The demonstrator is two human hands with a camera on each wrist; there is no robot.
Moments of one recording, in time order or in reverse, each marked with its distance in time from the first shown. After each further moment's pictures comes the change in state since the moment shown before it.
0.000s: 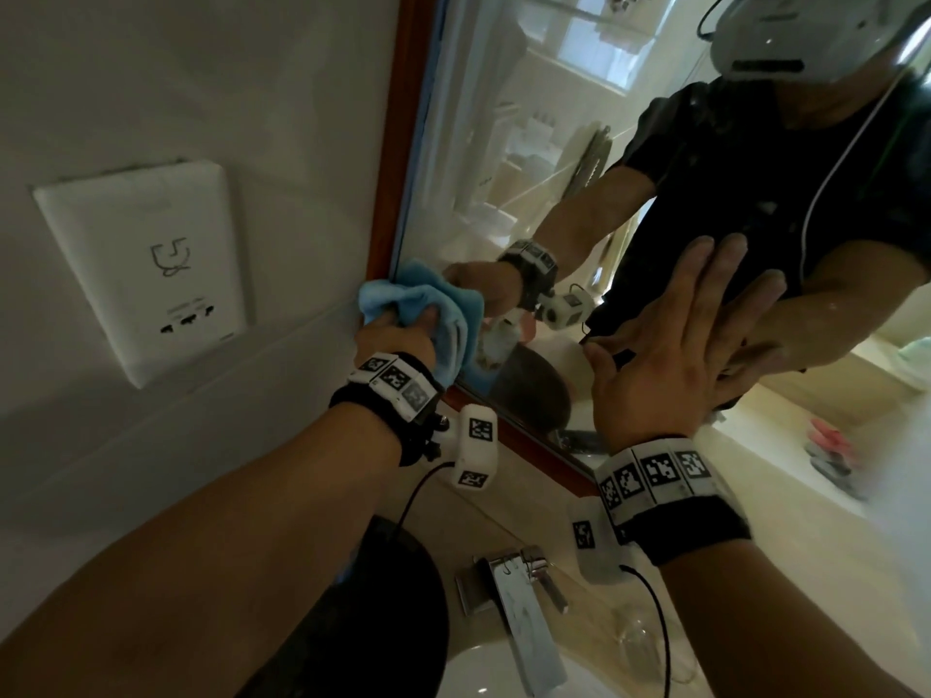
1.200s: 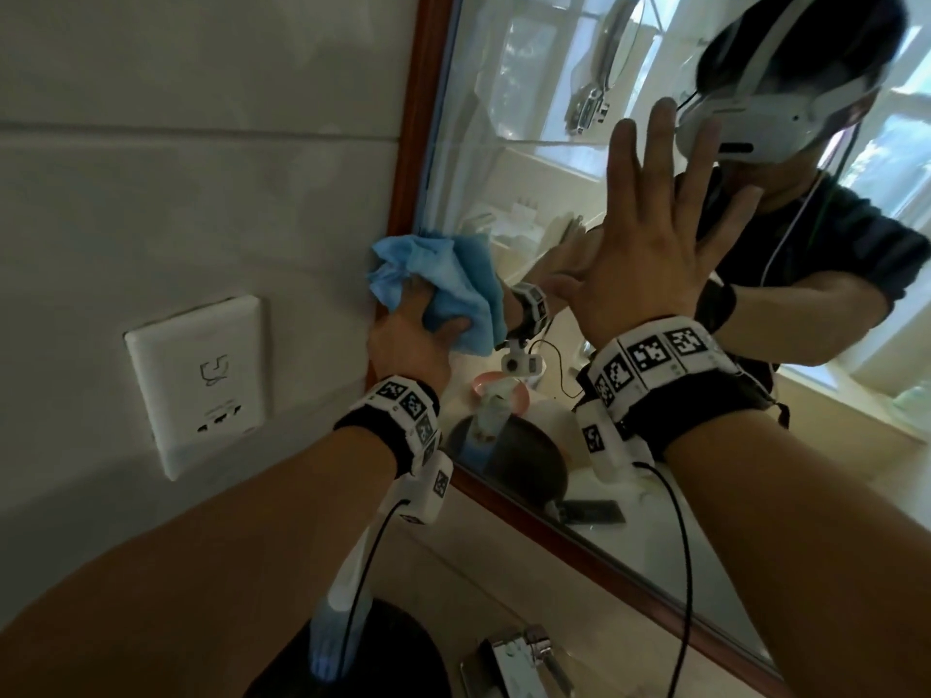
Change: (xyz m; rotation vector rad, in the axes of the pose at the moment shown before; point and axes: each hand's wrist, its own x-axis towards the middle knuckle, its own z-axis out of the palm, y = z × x) left_hand -0.016 0.088 -0.008 0.267 0.038 0.696; right_hand 0.118 -0.062 -0.065 -0.111 0.230 -0.307
